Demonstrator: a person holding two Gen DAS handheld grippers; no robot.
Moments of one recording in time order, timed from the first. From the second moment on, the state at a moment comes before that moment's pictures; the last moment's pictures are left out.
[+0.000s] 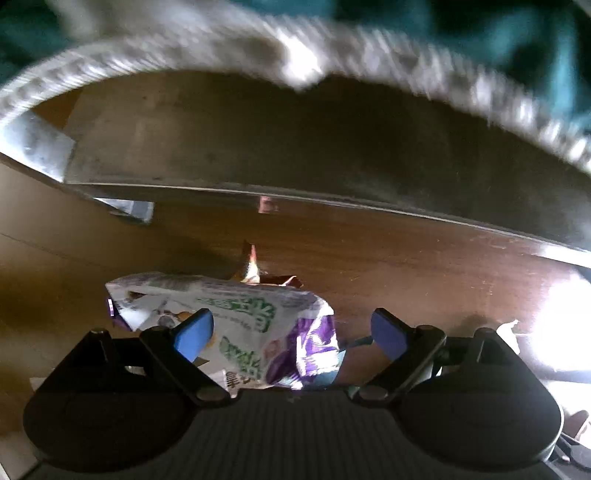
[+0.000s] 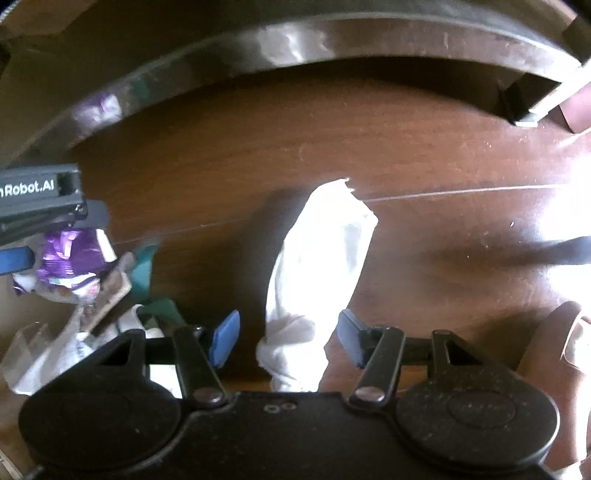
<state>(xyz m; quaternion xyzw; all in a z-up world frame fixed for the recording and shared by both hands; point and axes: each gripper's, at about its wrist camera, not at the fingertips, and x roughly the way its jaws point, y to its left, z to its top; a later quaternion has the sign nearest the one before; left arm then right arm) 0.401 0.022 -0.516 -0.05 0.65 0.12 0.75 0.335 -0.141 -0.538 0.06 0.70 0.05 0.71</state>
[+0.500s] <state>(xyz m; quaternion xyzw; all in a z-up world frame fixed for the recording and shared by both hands) 0.396 0.027 -0.539 -0.05 0.67 0.15 0.72 0.331 -0.126 -0.558 -0.01 0.71 0.06 0.70</state>
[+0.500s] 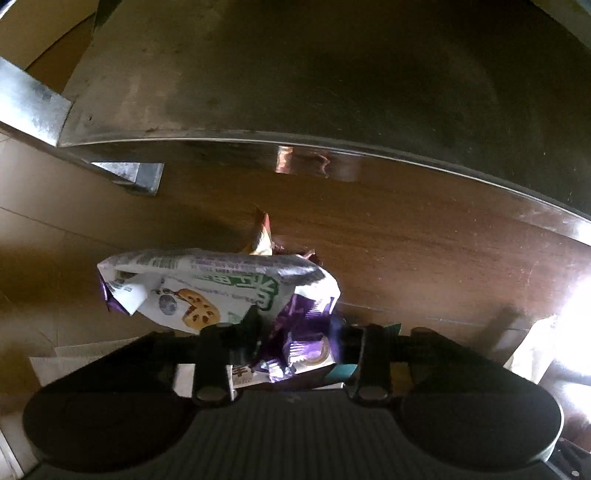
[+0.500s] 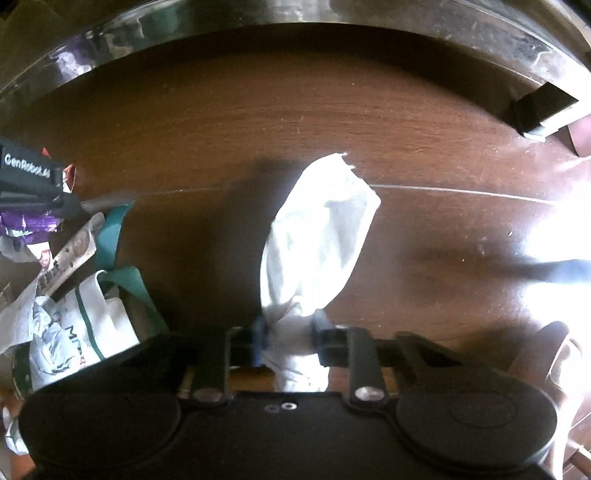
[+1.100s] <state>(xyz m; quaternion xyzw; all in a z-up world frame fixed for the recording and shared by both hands) 0.350 0.020 -0.397 -0.09 0.63 0.14 0.76 0.319 -0.160 -0.424 0.04 0.68 0.02 0.73</state>
